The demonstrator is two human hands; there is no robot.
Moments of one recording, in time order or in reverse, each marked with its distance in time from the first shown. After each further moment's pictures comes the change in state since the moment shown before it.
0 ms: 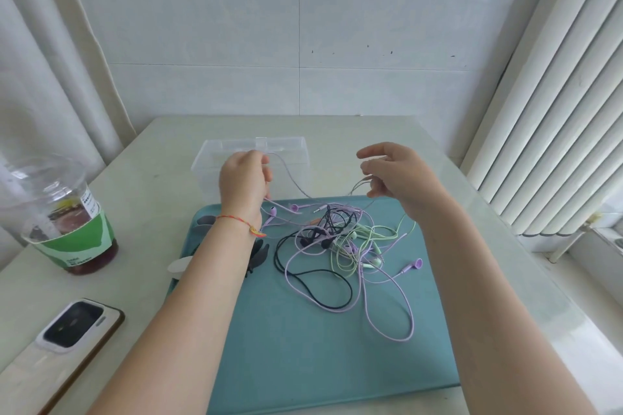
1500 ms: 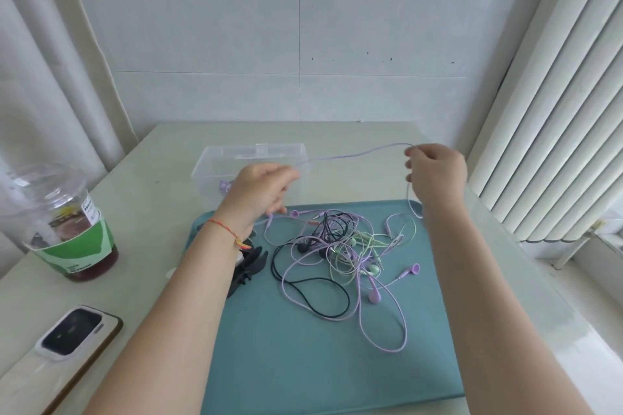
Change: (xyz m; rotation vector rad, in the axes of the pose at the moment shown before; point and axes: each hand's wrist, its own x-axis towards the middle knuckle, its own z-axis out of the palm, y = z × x) left_hand -0.014 0.011 -0.010 0.305 -0.481 0.114; right_hand 0.015 0.011 -0.024 -0.112 0.547 -0.049
